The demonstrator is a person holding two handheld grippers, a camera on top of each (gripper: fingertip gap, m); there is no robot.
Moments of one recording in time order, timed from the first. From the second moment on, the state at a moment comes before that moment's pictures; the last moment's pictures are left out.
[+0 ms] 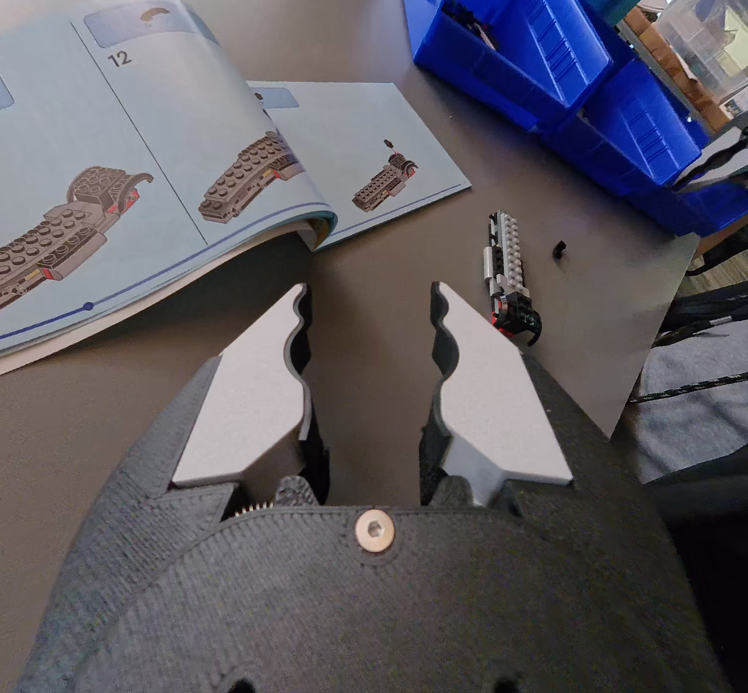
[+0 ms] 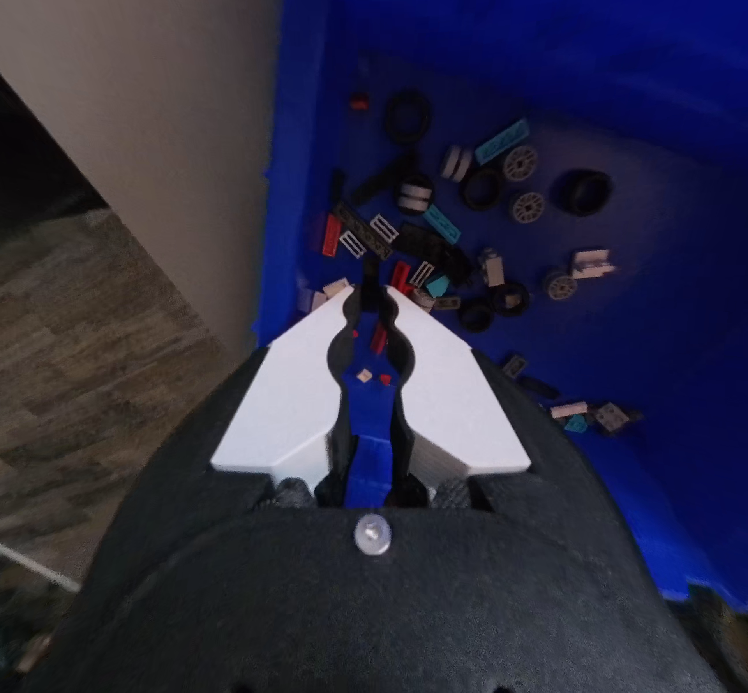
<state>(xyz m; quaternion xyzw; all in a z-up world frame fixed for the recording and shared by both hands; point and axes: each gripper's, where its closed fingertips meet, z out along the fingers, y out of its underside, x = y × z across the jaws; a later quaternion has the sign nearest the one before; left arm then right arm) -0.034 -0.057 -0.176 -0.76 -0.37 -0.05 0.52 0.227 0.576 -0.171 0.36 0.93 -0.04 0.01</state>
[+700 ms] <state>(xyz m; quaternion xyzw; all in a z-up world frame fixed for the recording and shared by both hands) 0.052 -0.011 -0.188 -0.85 -0.21 -0.07 0.47 0.077 0.140 -0.137 0.08 0.91 -0.40 -0.02</state>
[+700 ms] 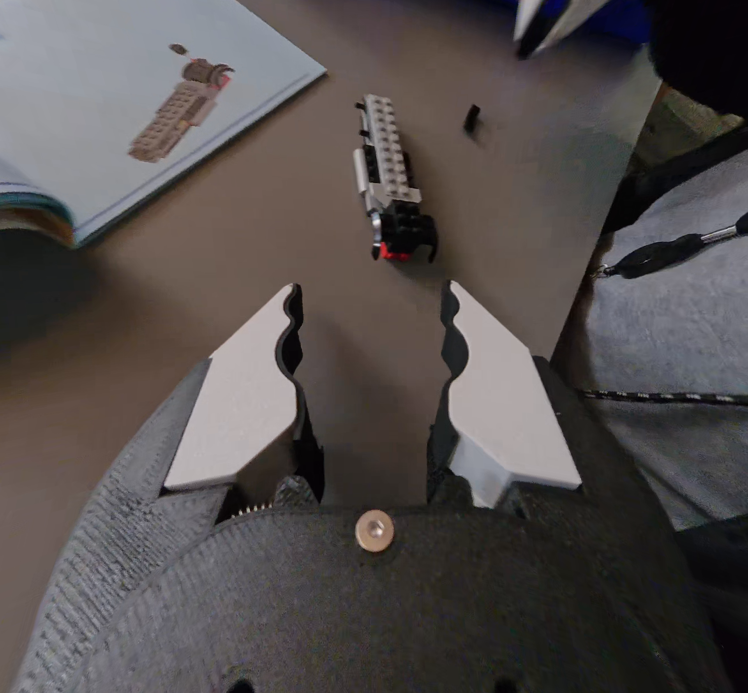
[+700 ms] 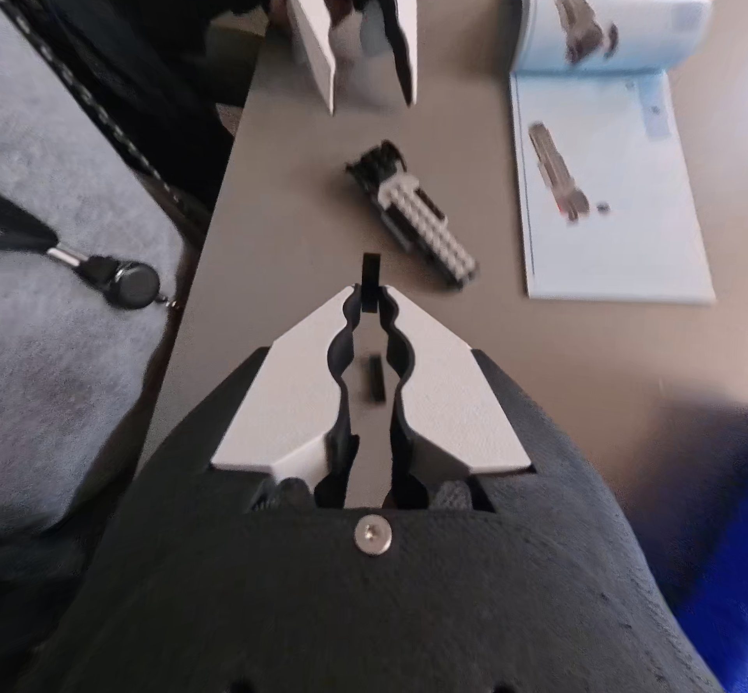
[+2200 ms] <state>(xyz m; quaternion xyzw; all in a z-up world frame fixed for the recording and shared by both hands) 0.059 -0.005 -0.186 -0.85 -0.20 -0.13 0.48 0.042 0.021 -0.180 -0.06 0.94 -0.33 0.06</state>
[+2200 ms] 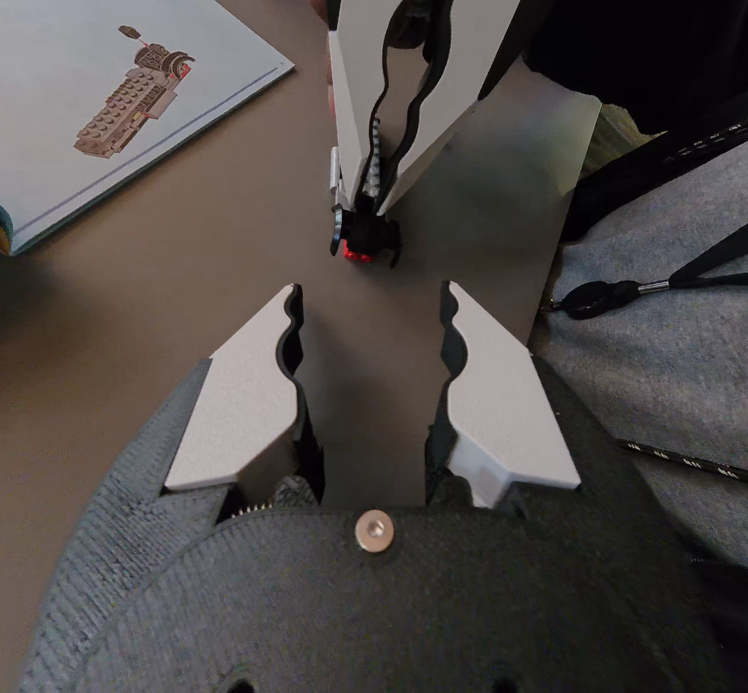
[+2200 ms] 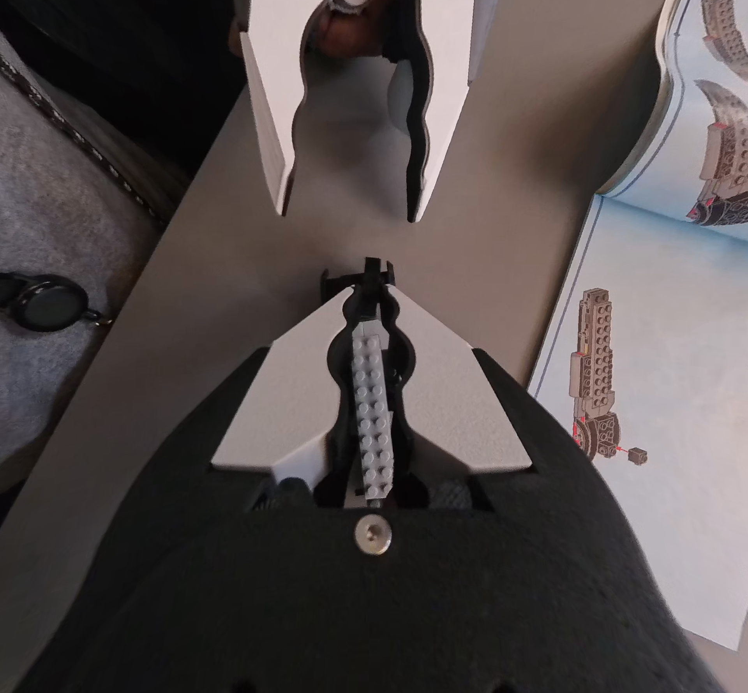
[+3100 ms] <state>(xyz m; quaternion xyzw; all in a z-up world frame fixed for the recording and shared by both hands) 0.056 -0.006 -0.181 -0.84 -0.21 -0.13 0.49 0.035 0.054 -0.179 -0.04 0.94 -0.34 0.03</state>
